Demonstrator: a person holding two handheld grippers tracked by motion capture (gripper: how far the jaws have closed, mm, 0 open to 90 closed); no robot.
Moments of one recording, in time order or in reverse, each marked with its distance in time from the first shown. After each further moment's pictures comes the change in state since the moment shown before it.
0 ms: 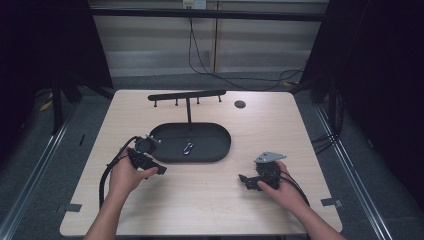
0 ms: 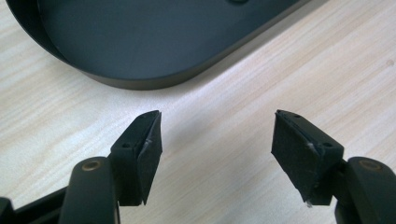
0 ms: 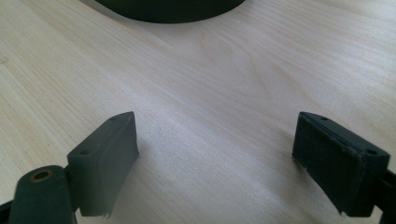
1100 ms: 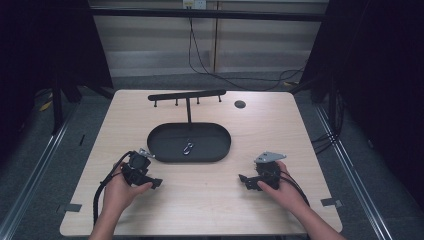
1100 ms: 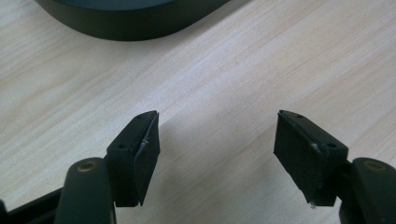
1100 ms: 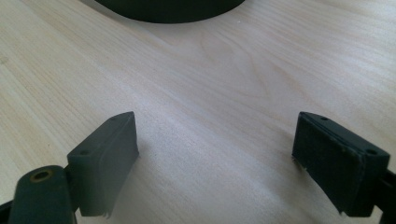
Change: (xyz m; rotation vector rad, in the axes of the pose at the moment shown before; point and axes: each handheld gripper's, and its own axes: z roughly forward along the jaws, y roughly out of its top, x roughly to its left) left arm -0.003 -0.043 0.009 -0.046 0.019 0.047; right arm 0.000 0.000 0.000 0.000 0.000 0.001
